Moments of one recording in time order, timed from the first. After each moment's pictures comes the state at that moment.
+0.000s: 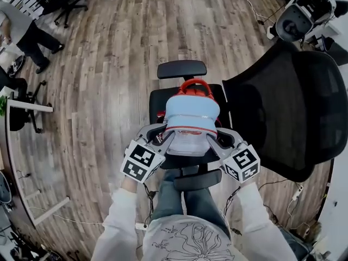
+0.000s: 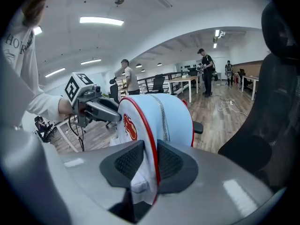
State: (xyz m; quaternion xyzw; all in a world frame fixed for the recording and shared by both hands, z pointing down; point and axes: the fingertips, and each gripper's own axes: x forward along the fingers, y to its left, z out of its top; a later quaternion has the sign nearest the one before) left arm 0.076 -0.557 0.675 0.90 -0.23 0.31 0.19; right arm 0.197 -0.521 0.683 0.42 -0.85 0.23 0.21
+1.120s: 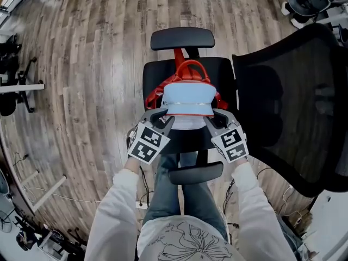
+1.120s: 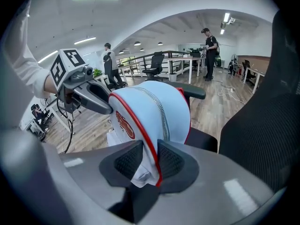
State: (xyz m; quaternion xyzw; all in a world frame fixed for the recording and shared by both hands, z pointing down) left arm 0.090 -0.561 0.846 0.86 -0.22 0.39 0.23; right arm 0.213 -0.543 0.862 0.41 -0.81 0.26 0.33
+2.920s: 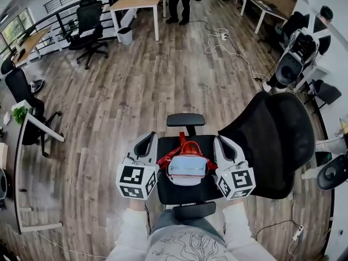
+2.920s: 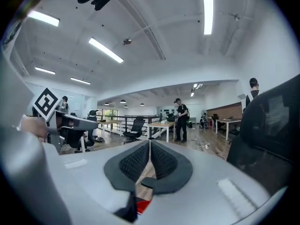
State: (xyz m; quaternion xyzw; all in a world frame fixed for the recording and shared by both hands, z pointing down) left arm 0.011 -0.598 0.459 0.87 -0.48 0.08 0.09; right arm 0.208 -0.563 0.467 0.59 -0.81 0.04 0.03
